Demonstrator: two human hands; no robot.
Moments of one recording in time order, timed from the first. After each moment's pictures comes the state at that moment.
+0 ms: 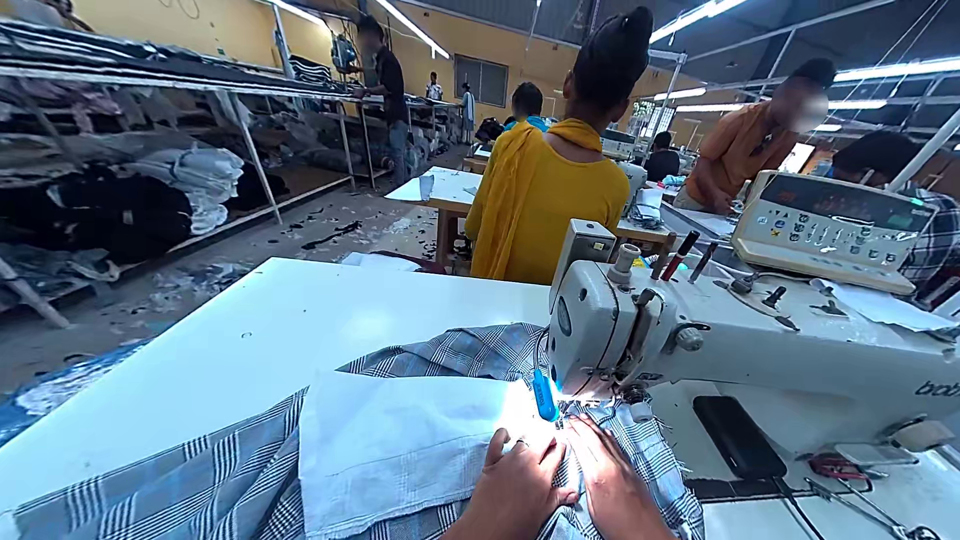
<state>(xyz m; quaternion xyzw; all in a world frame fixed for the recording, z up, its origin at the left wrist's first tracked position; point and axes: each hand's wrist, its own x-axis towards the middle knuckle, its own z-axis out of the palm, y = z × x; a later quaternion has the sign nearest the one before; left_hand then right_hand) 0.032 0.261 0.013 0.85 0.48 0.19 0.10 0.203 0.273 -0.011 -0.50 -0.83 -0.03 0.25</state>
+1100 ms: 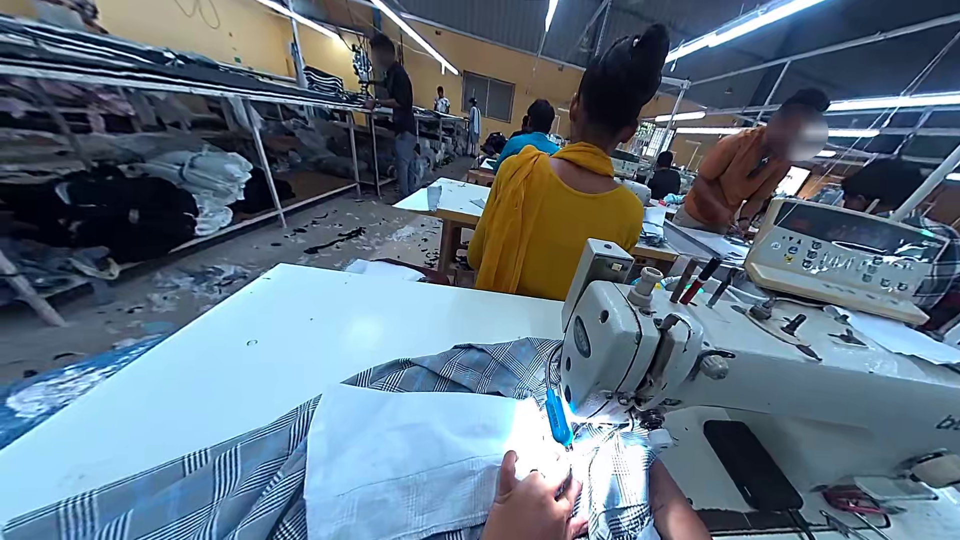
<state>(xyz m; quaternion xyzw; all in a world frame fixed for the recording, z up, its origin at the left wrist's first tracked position) 0.034 0.253 0.018 0.86 0.47 0.18 0.11 0.221 0.270 0.025 -0.53 -0.48 0.49 0.50</state>
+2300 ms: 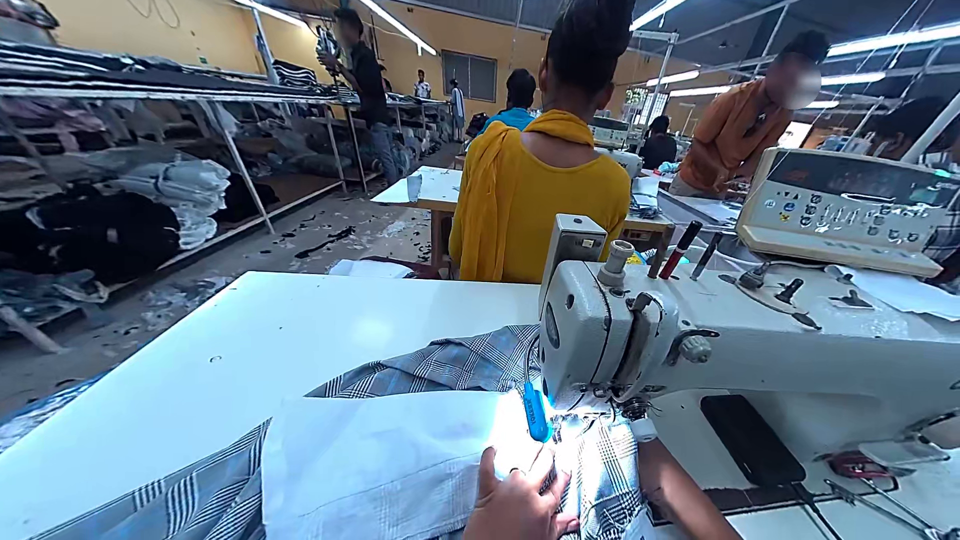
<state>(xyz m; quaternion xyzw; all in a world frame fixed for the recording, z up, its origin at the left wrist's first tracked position) 0.034 0.254 0.031 0.85 0.49 0.12 0.15 0.236 0.306 0.028 -0.62 -0.60 0.40 0.31</state>
